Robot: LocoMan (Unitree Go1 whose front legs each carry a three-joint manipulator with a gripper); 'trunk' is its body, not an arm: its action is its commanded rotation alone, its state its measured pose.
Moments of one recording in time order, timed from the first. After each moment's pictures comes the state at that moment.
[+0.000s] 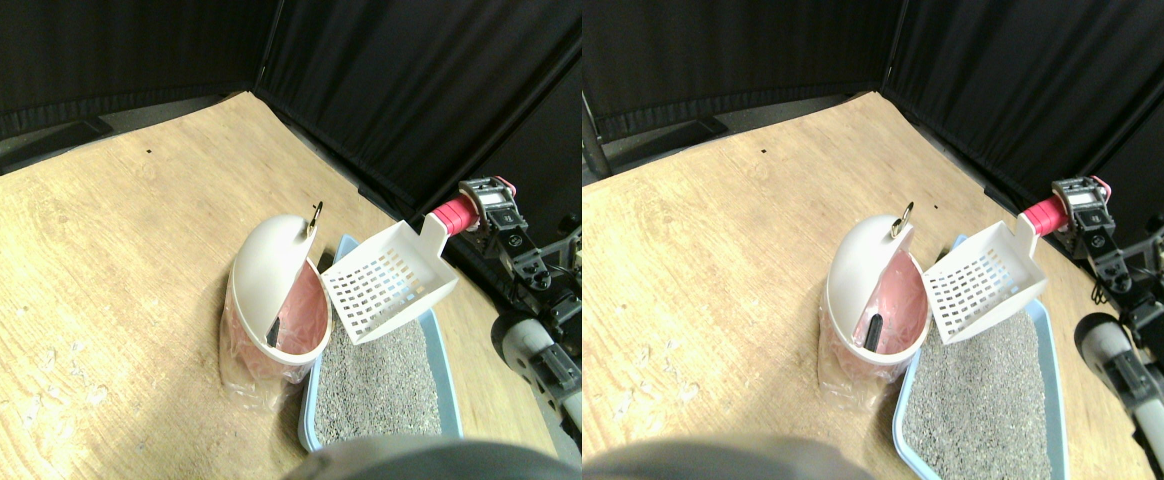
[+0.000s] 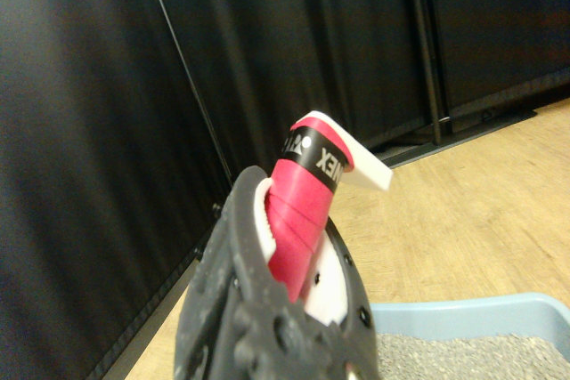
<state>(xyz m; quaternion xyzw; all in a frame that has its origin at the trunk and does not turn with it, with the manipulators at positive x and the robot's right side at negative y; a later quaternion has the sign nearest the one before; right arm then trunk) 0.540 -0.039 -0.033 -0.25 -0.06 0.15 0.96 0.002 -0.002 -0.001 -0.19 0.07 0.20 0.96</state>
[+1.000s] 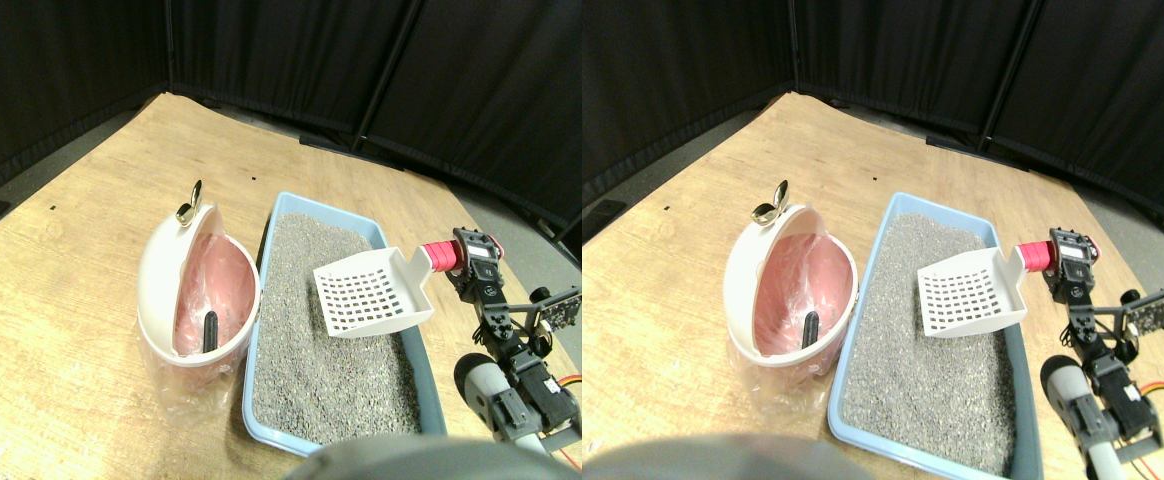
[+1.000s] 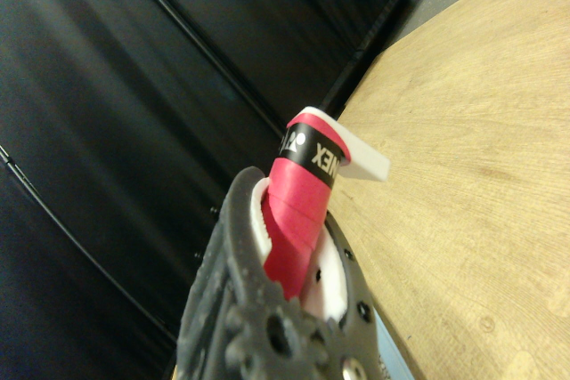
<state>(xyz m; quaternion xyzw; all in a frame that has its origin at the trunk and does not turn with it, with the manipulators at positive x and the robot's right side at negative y) 0.500 -0.197 -0.107 -0.09 -0.04 -0.08 0.99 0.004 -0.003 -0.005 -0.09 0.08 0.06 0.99</state>
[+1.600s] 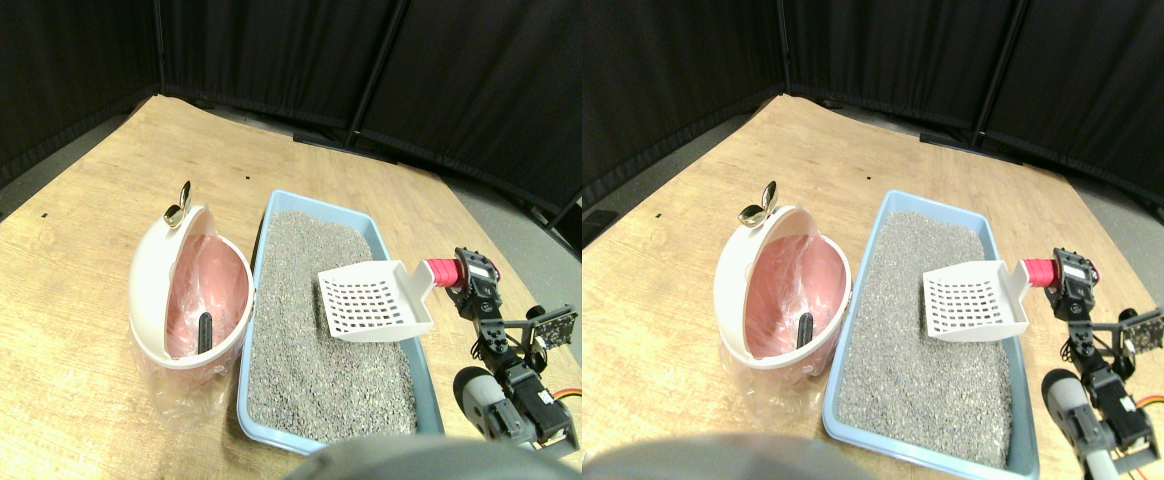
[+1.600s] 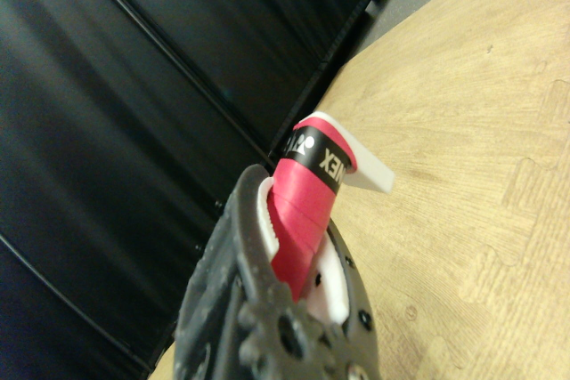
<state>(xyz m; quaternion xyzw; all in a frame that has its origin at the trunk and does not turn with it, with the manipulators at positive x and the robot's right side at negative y) 0.491 -0.223 -0.136 -0.05 0.00 -0.12 0.99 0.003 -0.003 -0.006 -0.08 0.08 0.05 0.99</state>
